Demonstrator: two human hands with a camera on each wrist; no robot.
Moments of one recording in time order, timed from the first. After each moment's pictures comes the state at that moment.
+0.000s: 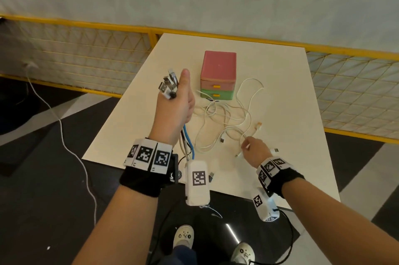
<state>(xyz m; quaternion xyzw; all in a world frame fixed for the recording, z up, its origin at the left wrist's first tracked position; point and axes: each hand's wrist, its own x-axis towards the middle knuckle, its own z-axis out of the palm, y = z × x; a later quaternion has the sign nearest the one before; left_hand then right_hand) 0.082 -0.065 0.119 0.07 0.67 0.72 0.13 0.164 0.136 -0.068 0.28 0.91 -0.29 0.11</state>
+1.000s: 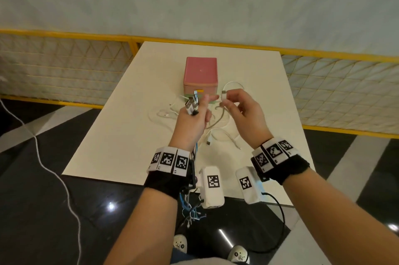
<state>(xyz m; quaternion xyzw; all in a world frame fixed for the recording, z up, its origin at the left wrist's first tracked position) 0.099 -0.024 0.075 0.17 0.70 0.67 0.18 0.156 0.116 0.058 0.11 0.81 -0.51 -0.26</state>
